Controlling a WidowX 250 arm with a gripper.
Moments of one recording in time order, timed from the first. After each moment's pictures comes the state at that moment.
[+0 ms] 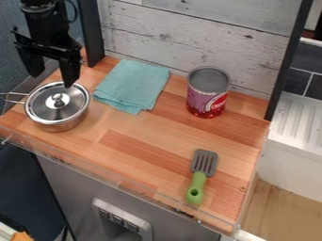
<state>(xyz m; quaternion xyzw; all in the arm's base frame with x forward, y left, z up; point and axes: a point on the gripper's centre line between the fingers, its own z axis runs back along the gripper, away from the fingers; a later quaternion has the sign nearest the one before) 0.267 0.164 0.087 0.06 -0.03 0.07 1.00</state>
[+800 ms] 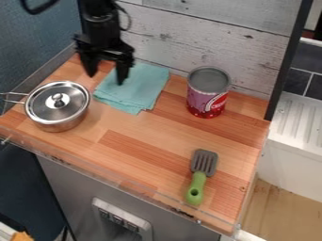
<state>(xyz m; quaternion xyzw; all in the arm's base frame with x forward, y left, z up) 0.360 0.115 0.040 0.03 -0.05 0.04 1.00</state>
